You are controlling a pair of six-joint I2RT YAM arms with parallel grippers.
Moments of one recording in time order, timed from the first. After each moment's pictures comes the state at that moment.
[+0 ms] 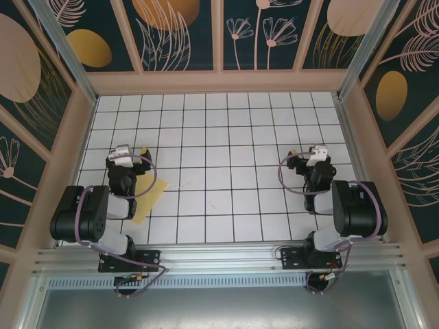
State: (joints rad) left arm 0.00 1.53 0.20 1.20 -0.11 -0.10; right arm -0.04 1.52 0.22 1.08 -0.04 0.08
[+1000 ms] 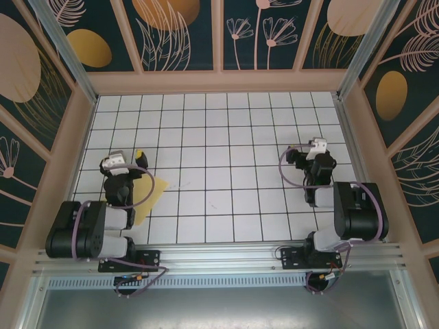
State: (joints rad) left arm 0.00 1.32 0.10 1.24 -0.17 -0.12; right arm -0.03 1.48 0.36 0.83 -0.05 0.10
